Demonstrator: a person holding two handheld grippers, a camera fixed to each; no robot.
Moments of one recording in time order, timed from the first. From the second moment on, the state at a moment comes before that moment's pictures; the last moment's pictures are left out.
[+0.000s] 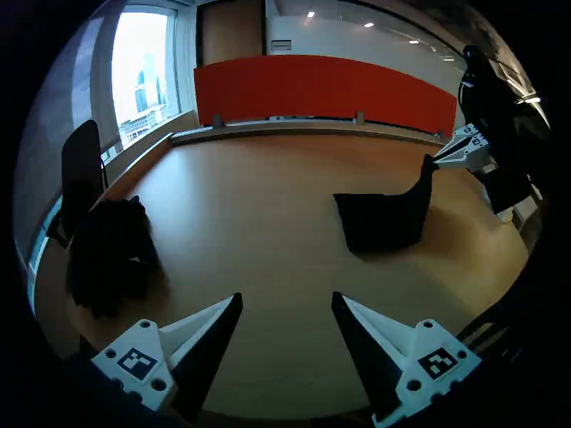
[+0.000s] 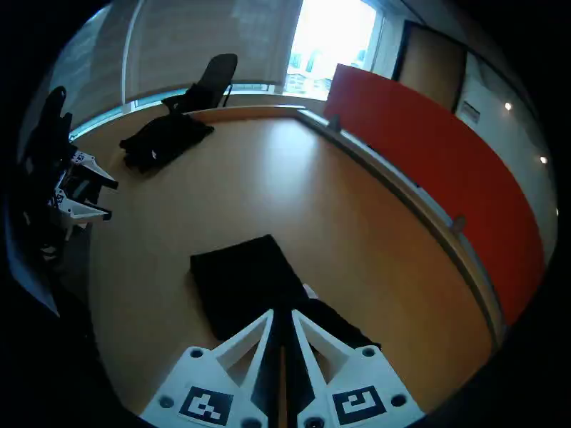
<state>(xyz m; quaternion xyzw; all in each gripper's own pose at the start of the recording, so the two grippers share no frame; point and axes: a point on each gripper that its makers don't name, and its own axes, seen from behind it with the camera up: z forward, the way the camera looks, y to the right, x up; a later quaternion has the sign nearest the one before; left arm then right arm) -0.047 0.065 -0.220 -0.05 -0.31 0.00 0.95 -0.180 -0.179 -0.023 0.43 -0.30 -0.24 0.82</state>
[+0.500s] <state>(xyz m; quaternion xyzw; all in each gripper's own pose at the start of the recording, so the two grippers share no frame) -0.051 0.058 -0.230 -0.04 -0.32 0.00 0.95 -0.190 -0.233 -0.030 0.49 -0.29 -0.25 0.78</state>
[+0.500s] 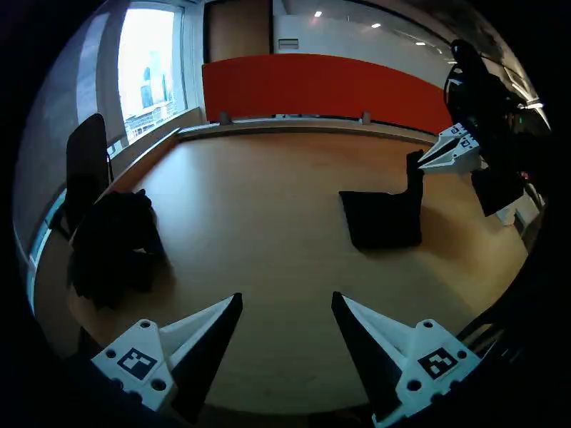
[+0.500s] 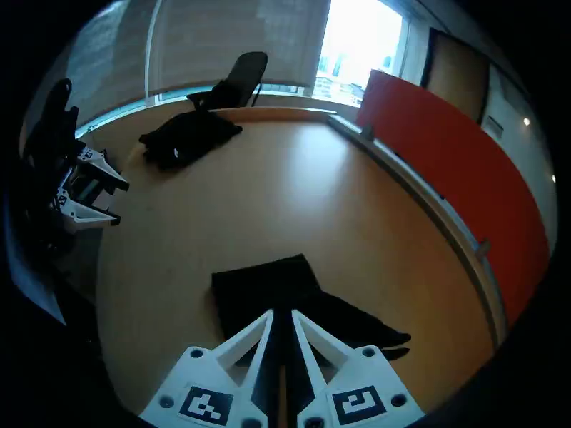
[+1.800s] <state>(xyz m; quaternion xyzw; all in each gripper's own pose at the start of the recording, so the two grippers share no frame) -0.057 0.046 -0.241 -0.01 -0.33 -0.02 0.95 -0.255 -0.284 -0.044 0.52 -0.33 -0.26 0.75</state>
